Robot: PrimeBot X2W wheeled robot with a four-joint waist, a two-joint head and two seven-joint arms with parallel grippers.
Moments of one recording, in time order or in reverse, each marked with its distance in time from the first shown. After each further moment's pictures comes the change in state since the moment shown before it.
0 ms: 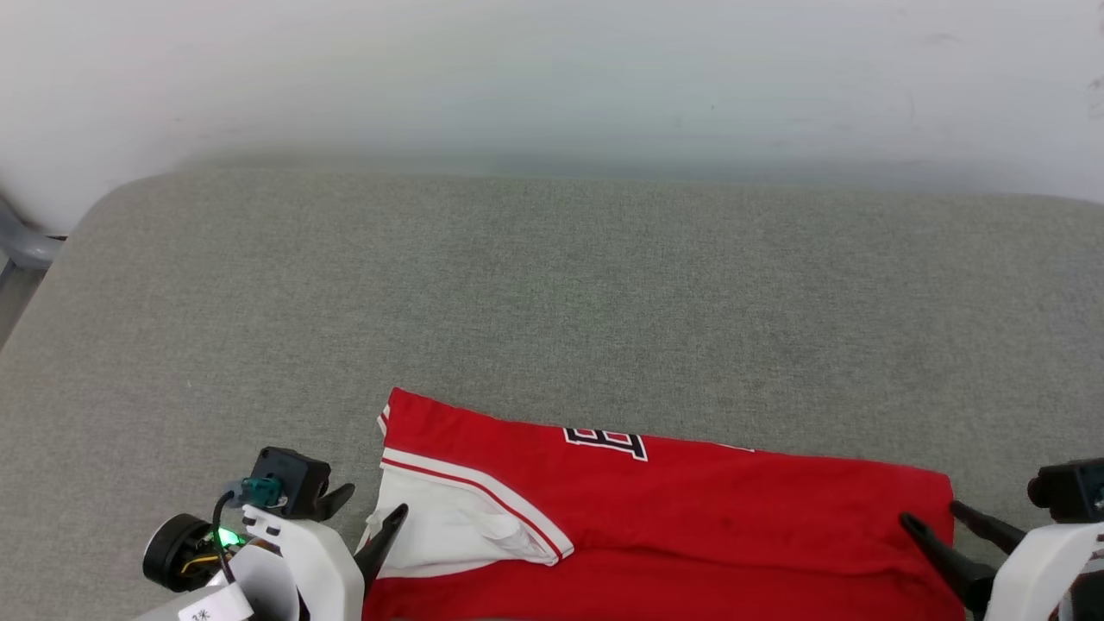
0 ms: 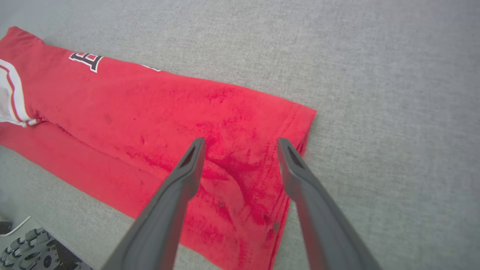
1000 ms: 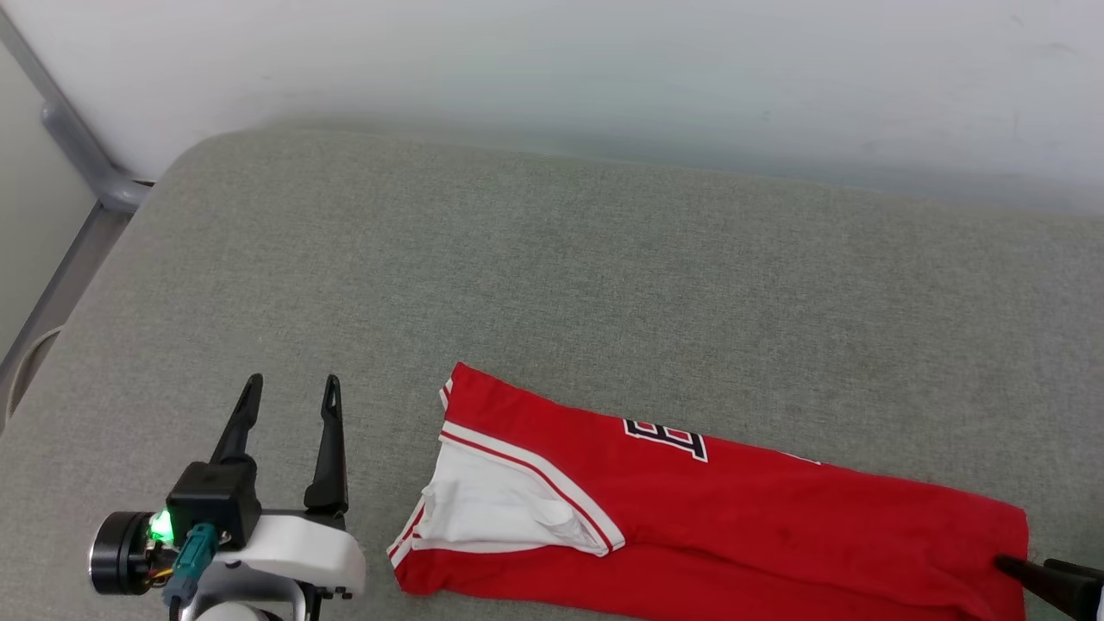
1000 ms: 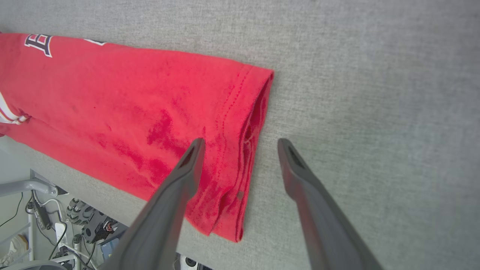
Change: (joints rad) left arm 0.373 -0.309 0.691 -0.118 0.558 0.214 -0.249; right arm 0.050 -0.081 -0.261 -0.011 0.210 -0.001 0.492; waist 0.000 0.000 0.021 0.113
